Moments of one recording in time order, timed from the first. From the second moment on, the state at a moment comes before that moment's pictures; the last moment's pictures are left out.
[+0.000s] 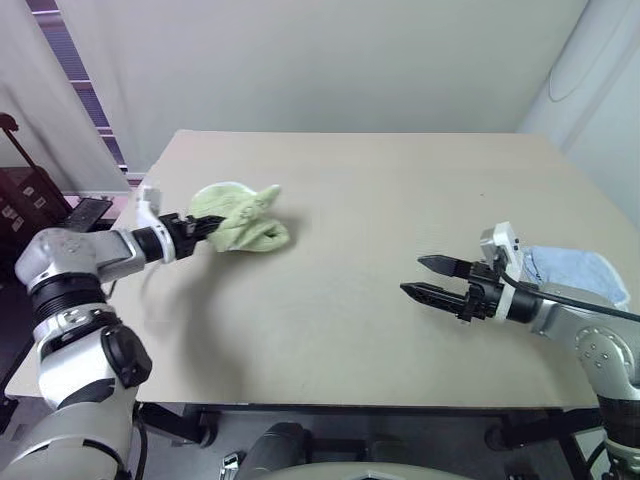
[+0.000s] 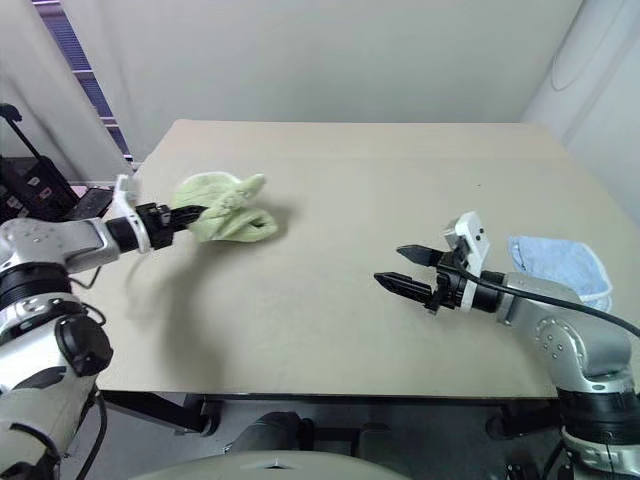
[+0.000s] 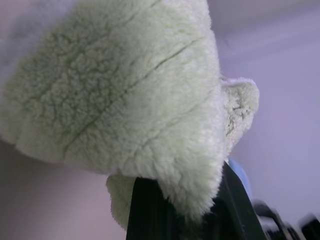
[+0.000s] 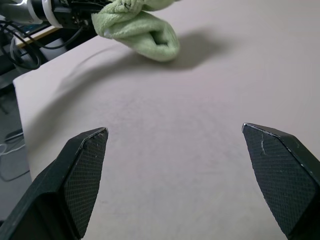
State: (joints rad) left arm -0.79 0.58 0.74 0.63 -0.65 1.40 -0.43; right arm -0.17 -0.73 -0.15 -0.26 0.74 0.78 0.88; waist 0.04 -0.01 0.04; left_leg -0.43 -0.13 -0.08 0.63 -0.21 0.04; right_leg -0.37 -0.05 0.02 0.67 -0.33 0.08
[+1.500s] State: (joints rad) left arm -0.24 0.36 1.01 0.10 -1.66 1.55 0.50; right arm -0.30 -0.67 -0.03 -0.10 0.60 0.71 0.99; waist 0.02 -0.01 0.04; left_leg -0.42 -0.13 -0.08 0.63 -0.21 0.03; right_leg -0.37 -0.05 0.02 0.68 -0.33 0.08
